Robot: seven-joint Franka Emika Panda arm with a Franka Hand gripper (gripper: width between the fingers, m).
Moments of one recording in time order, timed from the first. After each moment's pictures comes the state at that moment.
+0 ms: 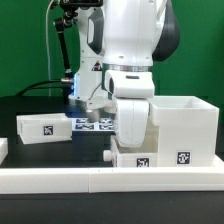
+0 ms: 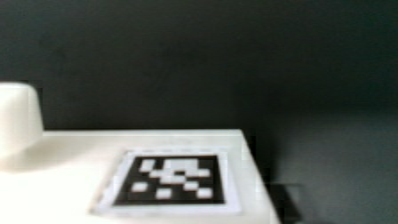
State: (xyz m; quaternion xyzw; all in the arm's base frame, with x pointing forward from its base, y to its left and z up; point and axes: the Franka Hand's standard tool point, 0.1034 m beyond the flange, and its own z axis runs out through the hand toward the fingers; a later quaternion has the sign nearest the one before) arm 0.540 0.010 0.007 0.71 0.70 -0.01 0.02
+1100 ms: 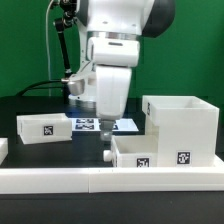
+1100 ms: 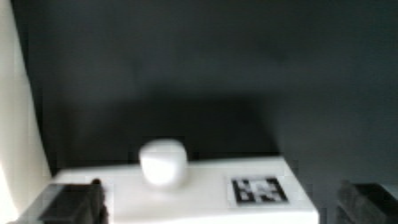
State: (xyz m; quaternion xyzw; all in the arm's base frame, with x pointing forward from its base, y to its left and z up) arm 0.566 -0.026 0.057 0.73 0.68 -0.01 0.03
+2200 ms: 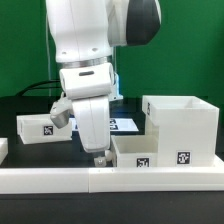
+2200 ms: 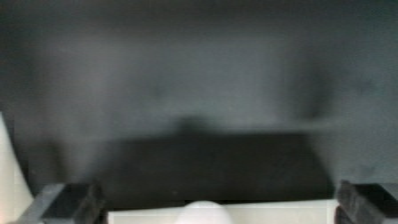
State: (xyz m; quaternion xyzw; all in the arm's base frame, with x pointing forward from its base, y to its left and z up) arm 0.581 -0.026 0.016 0.71 0.70 0.05 -0.06
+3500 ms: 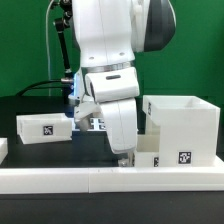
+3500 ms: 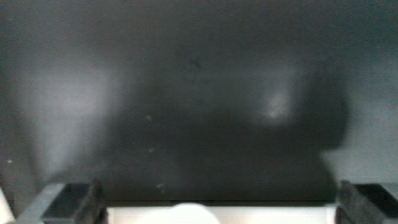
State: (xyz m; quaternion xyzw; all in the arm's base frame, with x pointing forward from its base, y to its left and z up) arm 0.576 0.002 0.013 0.70 0.71 0.06 -0.05
